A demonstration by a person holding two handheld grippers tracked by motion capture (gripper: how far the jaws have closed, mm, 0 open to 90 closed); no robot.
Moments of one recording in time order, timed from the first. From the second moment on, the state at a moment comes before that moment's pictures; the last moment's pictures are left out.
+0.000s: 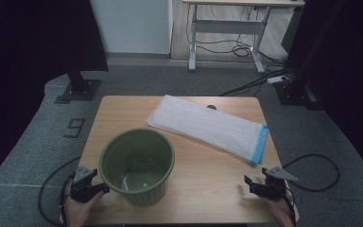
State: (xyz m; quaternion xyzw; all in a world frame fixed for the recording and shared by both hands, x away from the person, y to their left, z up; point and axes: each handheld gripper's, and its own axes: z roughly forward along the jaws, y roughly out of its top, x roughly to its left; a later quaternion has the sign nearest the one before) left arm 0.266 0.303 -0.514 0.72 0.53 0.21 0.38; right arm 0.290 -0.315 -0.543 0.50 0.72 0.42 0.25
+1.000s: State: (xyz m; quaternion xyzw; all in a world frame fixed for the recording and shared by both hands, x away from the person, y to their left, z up) left arm 0.206 0.250 -0.497 0.79 0.40 0.15 0.44; right arm 0.322 -0.294 -0.535 0.46 0.73 0.43 0.25
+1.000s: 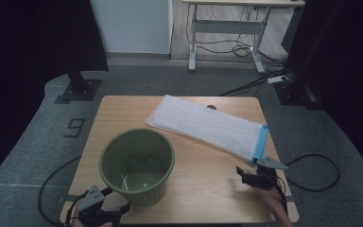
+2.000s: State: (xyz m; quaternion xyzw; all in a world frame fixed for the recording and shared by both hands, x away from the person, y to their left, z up) left arm 0.303 0.171 -0.489 0.81 0.37 0.15 0.43; right arm 0.300 -0.305 -0.538 0.48 0.73 0.41 0.26
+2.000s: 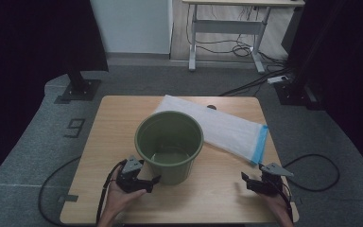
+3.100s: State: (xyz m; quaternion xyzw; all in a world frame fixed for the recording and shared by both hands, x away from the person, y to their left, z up) left arm 0.332 0.157 -0.470 0.82 0.36 0.17 0.42; right arm 0.298 -0.308 -0.540 0.48 0.73 0.41 0.26
